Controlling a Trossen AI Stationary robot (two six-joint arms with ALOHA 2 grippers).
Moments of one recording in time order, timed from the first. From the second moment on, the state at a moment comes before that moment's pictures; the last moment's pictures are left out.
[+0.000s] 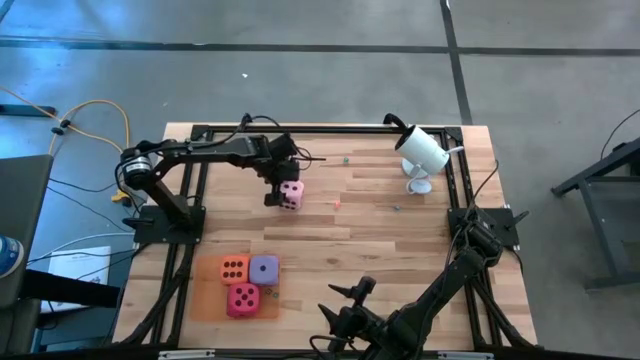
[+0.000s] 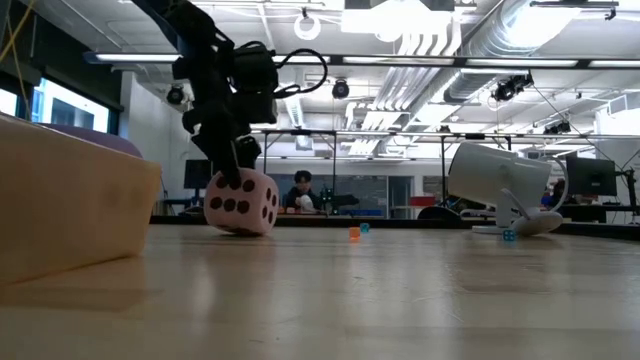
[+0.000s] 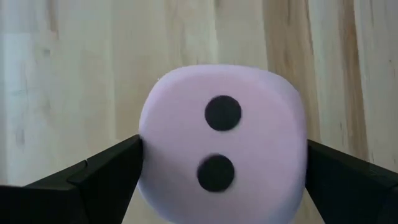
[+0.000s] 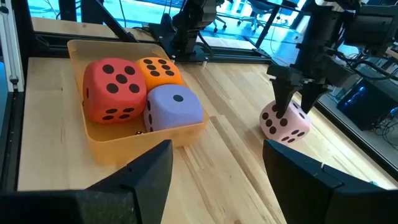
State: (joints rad) left arm 0.40 1.69 0.99 -0.63 0.26 0.41; right arm 0.79 2.17 1.94 -0.85 1.17 0.76
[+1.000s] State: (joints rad) left arm 0.38 1.59 0.96 -0.69 0.22 0.49; right arm 0.78 2.17 1.94 -0.86 1.18 0.76
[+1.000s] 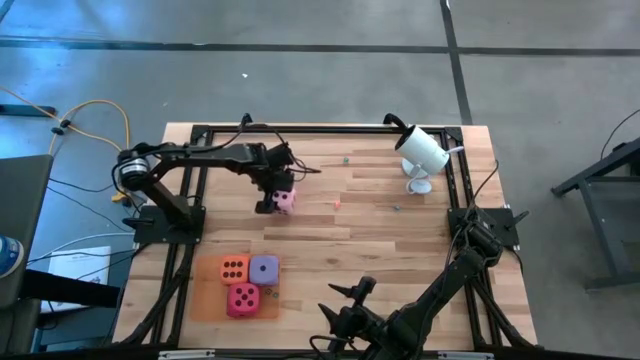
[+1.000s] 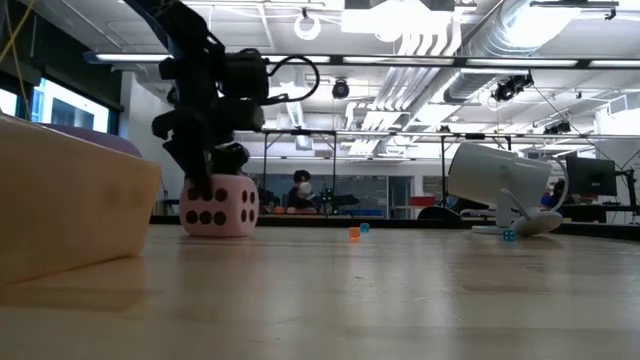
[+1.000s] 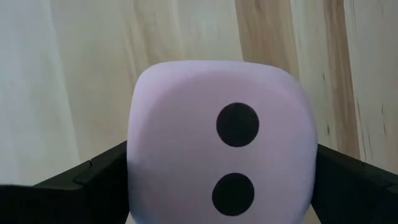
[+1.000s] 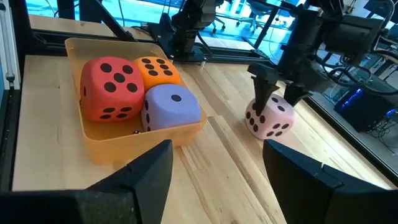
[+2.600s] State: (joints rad) left arm -1.01 1.26 1.24 -1.20 -0.17 -0.87; right arm 0.79 2.17 1.94 -0.80 1.10 0.76
